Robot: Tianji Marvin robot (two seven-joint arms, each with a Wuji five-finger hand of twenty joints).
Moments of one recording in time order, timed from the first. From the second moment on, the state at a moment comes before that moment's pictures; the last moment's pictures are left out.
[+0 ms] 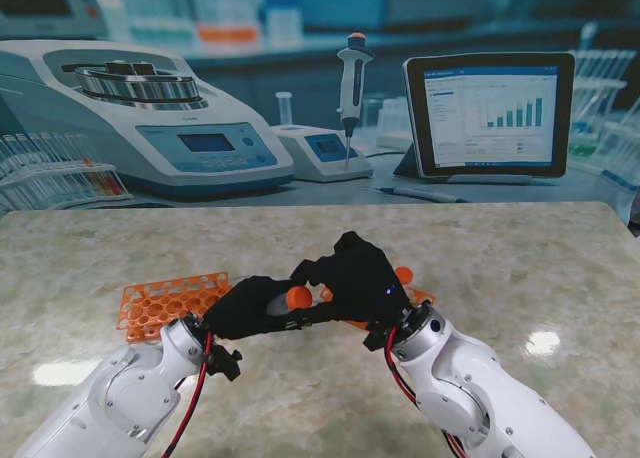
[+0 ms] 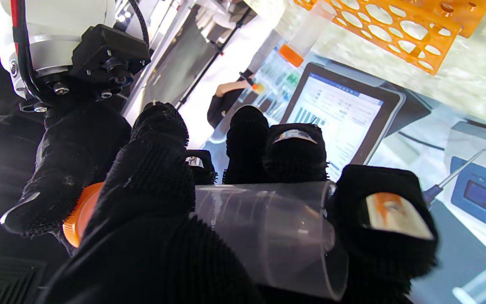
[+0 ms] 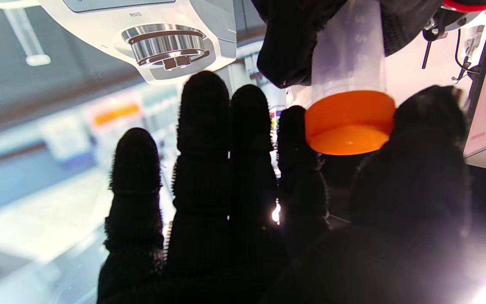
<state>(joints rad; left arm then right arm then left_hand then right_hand) 1.61 -1.09 -1.19 -1.64 0.45 -0.65 0.00 -1.57 -1.10 1.05 -1.81 -1.08 -0.35 -0.52 0.97 -0.27 0.05 0.00 0.57 -0.14 1.28 1.49 1.02 0.02 0.85 1.10 1.06 0.04 1.25 1.04 1.06 0.20 1.82 0.61 0.78 -0.39 -0.16 -0.13 0.85 -0.12 0.83 0.47 1.28 -0.04 0.43 0.60 1.24 -0.03 0.58 0.73 0.59 0.19 1.14 0.66</state>
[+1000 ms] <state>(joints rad) 1.60 -1.09 -1.18 -1.64 0.45 -0.64 0.00 -1.52 -1.12 0.97 -1.74 -1.08 -0.28 -0.64 0.97 -0.27 0.05 0.00 0.57 -0.13 1.28 1.49 1.02 0.02 0.85 1.10 1.06 0.04 1.24 1.04 1.06 0.21 1.82 0.61 0.67 -0.39 -0.18 -0.08 1.04 -0.13 0.83 0.58 1.38 -0.05 0.49 0.62 1.30 -0.02 0.75 0.76 0.66 0.18 1.20 0.66</state>
